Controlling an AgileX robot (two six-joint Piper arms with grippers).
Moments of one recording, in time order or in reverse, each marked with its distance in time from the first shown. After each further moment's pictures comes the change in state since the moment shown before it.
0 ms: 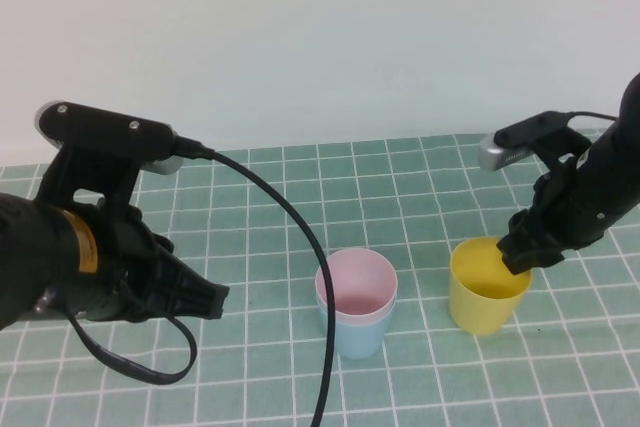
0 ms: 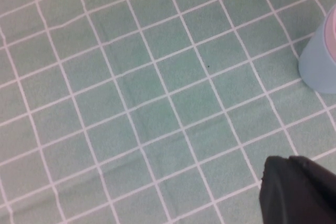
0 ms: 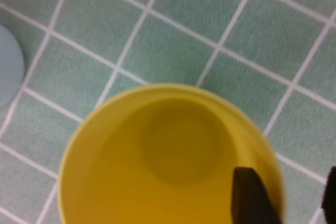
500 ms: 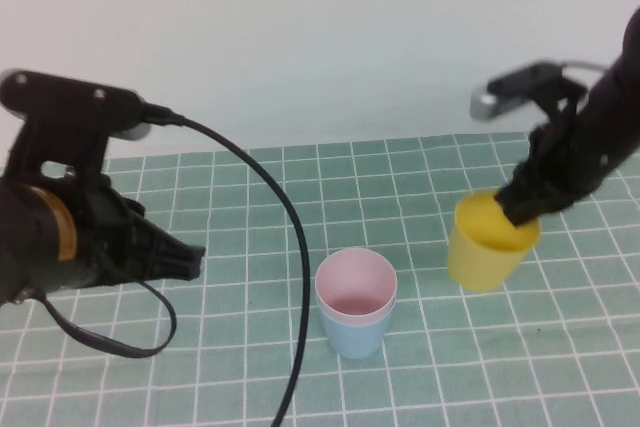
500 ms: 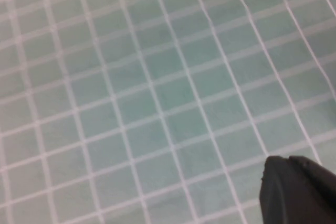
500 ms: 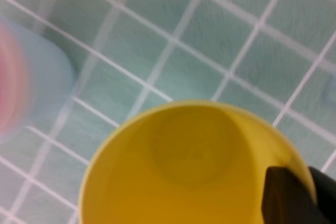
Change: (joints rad) right arm 0.013 0.000 -0.198 -0.006 0.203 0.003; left arm 0.000 -0.014 0.000 0.189 -0.035 -0.154
